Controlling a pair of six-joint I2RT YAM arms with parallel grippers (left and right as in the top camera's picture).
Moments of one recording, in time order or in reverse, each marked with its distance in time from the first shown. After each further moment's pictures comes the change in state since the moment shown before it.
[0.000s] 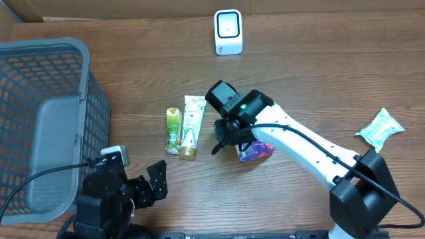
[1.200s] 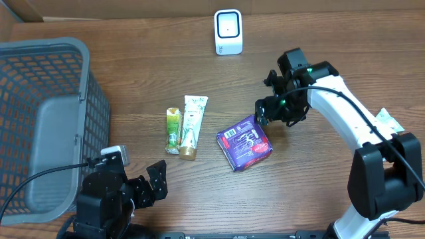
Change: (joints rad) left arm 0.000 0.000 0.000 0.000 0.000 0.000; right arm -0.462 0.011 -0.098 0.034 -0.315 -0.490
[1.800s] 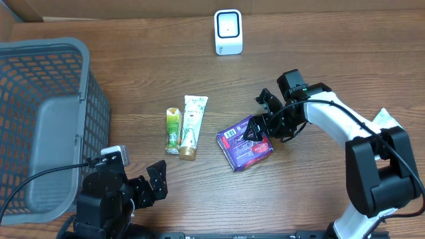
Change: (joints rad) left arm 0.000 0.000 0.000 0.000 0.000 0.000; right arm 0.002 0.024 -0.209 0.199 -0.244 -0.071
